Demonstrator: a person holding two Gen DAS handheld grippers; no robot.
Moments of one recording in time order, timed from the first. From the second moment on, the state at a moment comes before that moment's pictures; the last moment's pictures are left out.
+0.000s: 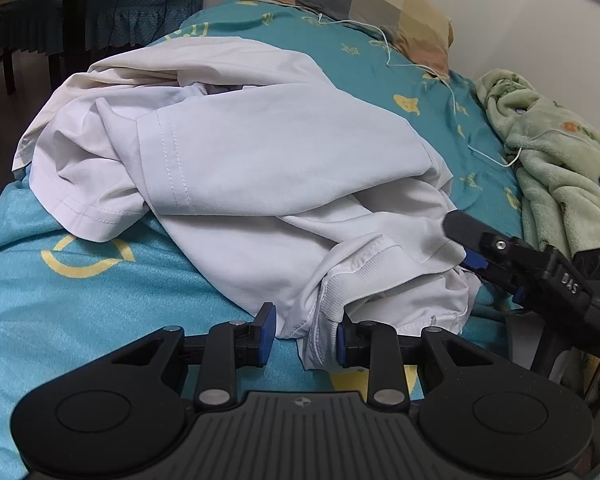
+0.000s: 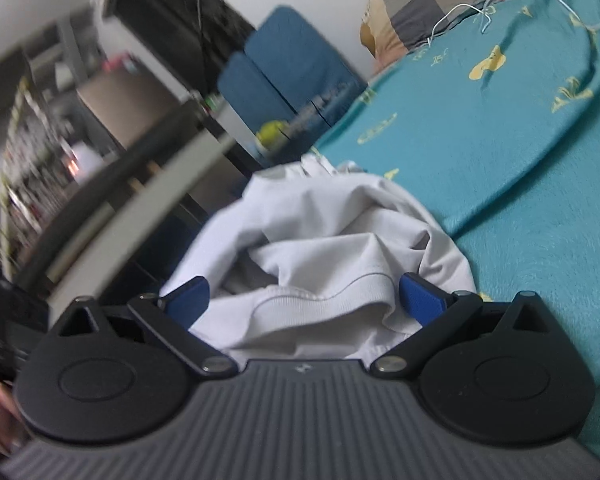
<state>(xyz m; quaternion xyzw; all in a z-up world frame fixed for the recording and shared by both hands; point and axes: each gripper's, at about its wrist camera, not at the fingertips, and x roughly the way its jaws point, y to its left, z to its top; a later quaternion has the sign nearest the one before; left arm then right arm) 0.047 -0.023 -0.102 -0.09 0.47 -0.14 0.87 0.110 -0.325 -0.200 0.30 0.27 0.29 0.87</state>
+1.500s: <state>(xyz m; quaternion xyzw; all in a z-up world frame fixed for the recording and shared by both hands) 0.048 0.001 -0.097 -0.13 0.46 -0.10 0.87 0.092 -0.237 -0.180 0.00 0.31 0.18 0.93</state>
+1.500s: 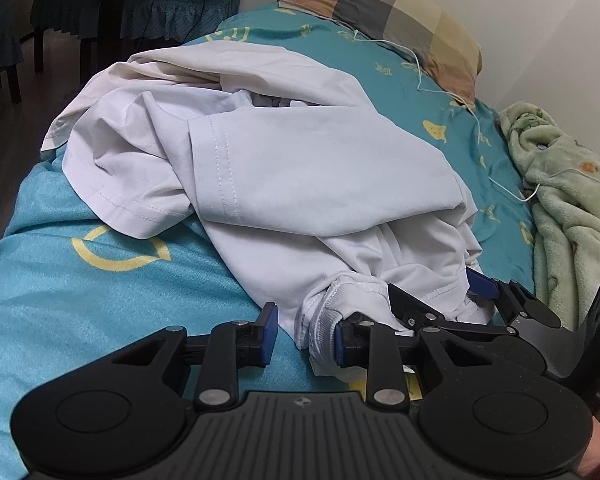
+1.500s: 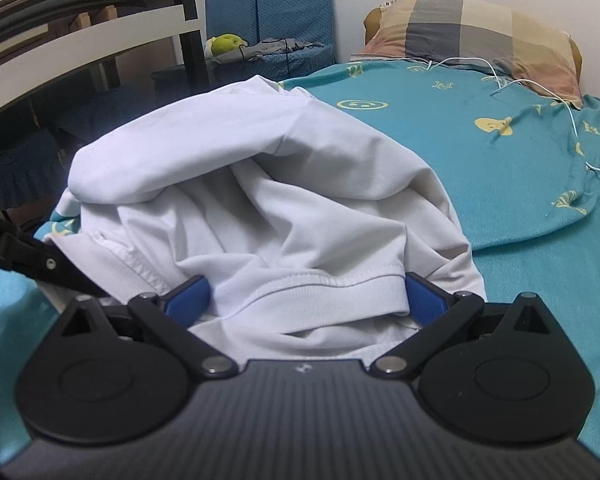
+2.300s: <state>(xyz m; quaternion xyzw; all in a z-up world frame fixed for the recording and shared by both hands) 0.006 0.060 -0.003 -0.24 0.25 -0.14 0.93 0.061 -0.223 -0.088 -0.07 0.30 0.25 0.92</state>
